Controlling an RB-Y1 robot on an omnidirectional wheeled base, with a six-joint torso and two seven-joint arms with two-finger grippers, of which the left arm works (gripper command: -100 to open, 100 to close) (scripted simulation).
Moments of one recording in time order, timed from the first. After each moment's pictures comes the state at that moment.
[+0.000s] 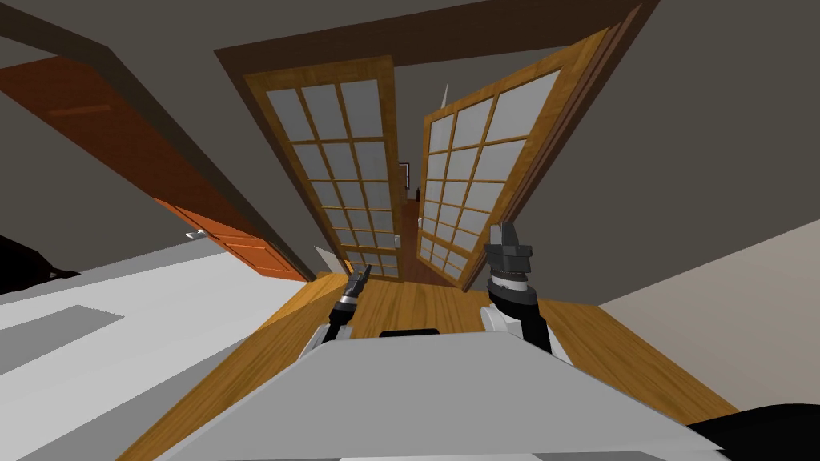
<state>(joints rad) 0.26 0.13 0.05 -1.40 -0.29 -0.78 -0.61</state>
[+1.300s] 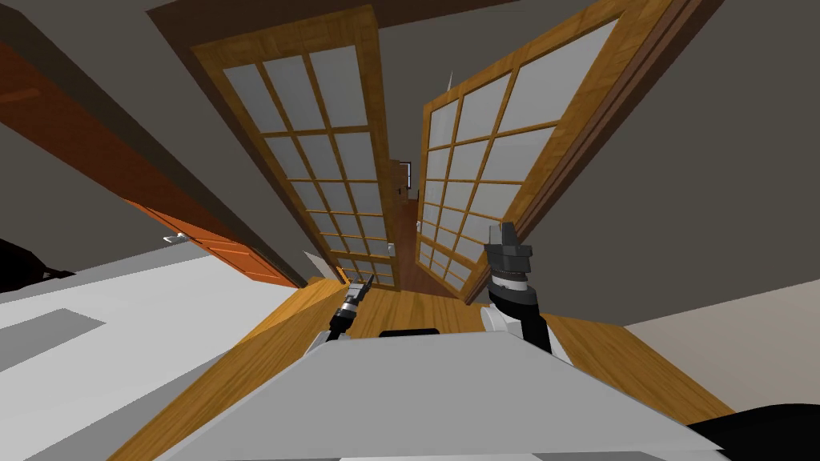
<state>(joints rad) 0.19 0.15 0.09 -1.14 -0.36 -0.85 -0.85</state>
